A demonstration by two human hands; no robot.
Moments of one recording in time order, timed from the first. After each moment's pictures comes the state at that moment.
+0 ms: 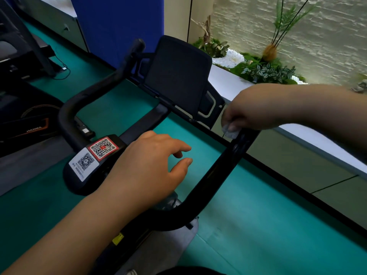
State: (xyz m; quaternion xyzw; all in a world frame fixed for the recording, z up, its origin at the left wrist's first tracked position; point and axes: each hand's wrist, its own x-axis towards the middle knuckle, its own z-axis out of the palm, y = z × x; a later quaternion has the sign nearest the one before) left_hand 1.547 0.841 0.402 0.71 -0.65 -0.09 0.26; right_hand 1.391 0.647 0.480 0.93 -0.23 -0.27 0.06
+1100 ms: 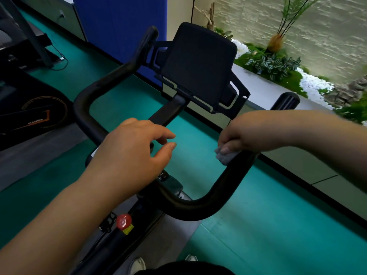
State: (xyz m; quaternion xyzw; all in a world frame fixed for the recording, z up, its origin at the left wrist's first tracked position) left_hand 1.601 0.868 0.405 0.73 -0.62 -0.07 0.29; right_hand 1.419 0.702 0.446 0.91 -0.23 -0.32 -0.10
